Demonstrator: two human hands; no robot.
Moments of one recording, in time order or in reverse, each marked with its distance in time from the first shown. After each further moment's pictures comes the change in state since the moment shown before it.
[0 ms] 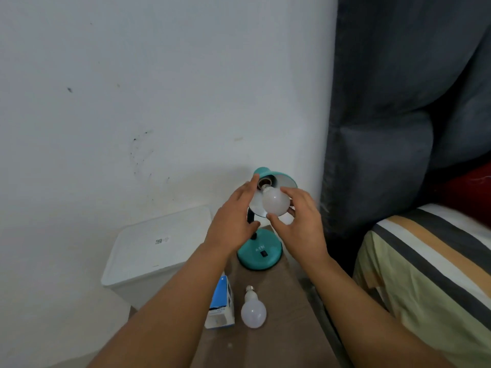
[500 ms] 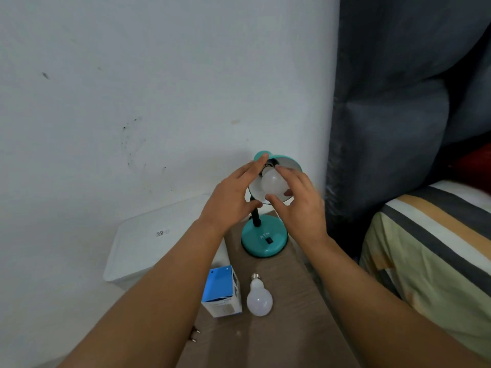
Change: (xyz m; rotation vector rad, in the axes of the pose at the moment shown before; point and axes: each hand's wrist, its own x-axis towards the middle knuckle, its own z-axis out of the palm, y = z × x) left_hand 0.027 -0.019 -0.007 0.038 -0.045 0.194; right_hand 0.010 0.014 0.016 -0.143 0.003 -0.018
